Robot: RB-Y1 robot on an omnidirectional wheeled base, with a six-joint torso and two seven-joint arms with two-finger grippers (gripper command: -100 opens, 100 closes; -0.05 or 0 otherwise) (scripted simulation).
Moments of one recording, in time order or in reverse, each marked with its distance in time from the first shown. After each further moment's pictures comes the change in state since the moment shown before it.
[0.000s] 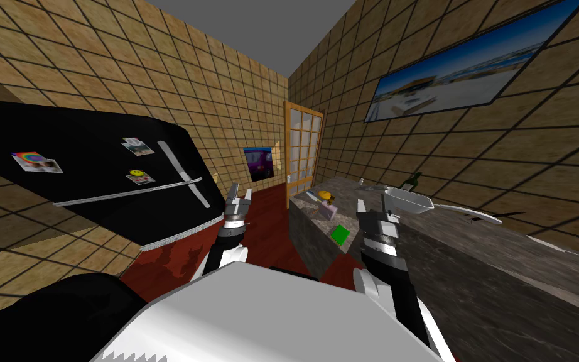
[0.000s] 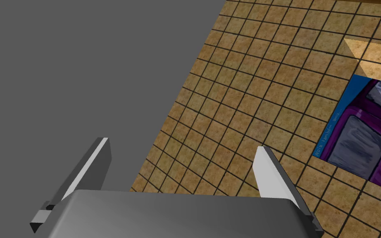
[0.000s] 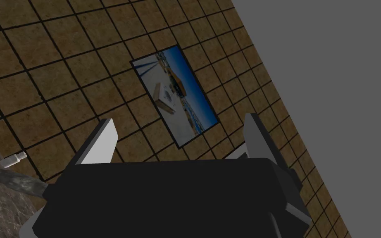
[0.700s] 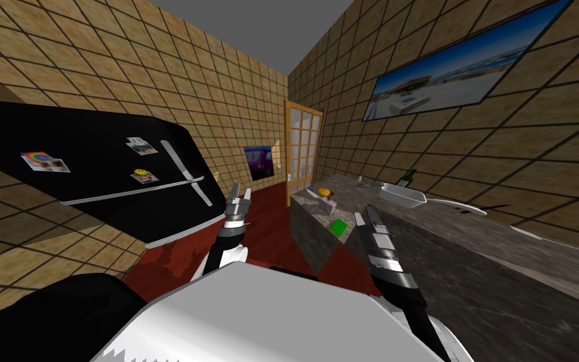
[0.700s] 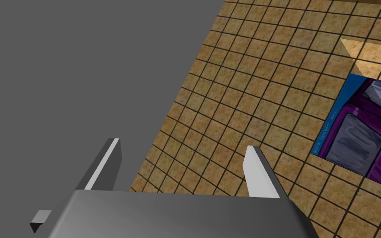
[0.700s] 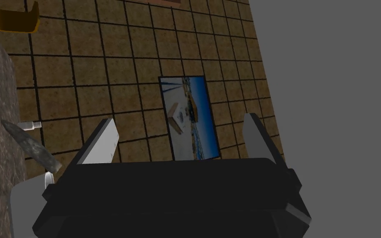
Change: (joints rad) left arm 0.000 0.000 0.000 0.000 0.000 0.000 0.000; right arm 0.144 -0.180 -0.013 0.033 0.104 -0.005 0.024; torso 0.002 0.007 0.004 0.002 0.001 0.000
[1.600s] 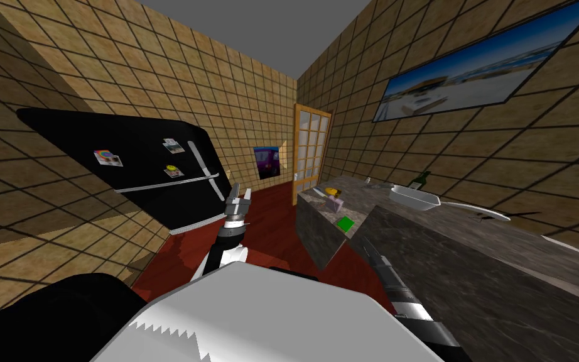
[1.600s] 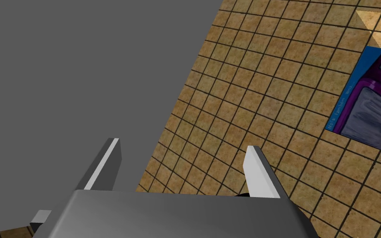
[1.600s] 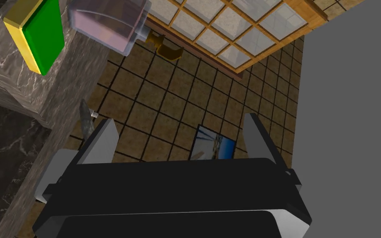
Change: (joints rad) left arm 0.000 0.000 0.000 0.000 0.000 0.000 0.000; right arm 0.271 -0.195 -0.056 0.092 0.157 0.021 0.042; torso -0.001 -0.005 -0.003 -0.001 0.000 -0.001
